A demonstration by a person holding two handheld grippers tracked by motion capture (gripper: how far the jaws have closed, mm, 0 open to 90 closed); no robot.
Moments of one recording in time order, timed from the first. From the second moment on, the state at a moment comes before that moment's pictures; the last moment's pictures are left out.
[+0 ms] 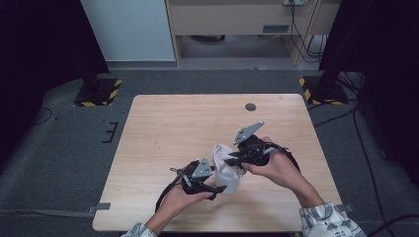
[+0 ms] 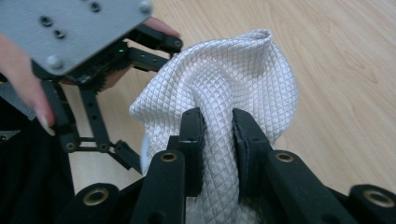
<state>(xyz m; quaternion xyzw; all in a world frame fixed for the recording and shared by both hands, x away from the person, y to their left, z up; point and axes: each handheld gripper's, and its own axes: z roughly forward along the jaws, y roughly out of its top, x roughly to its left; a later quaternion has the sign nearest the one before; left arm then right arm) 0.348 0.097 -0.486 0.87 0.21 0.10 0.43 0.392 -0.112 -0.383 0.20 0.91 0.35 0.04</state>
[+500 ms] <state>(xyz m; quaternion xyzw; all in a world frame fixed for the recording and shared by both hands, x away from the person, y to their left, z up) 0.347 0.097 -0.485 0.87 0.21 0.10 0.44 0.427 -0.120 -0.385 0.21 0.92 0.34 0.02</state>
